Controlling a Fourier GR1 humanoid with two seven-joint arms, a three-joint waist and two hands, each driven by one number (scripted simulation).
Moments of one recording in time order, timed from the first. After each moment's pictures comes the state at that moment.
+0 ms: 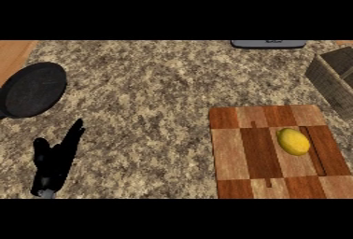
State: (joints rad) left arm 0.05 0.42 -0.23 -1.44 0.30 0.22 0.14; right arm -0.56 -1.08 -0.06 -1.78 -0.17 0.83 -0.26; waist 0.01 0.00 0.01
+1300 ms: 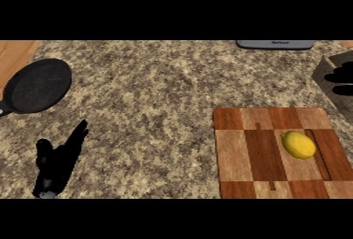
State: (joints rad) left arm 0.07 0.41 -0.23 -1.48 0.28 0.19 0.18; right arm -0.52 -1.31 0.23 -1.68 0.15 0.64 -0.55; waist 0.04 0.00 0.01
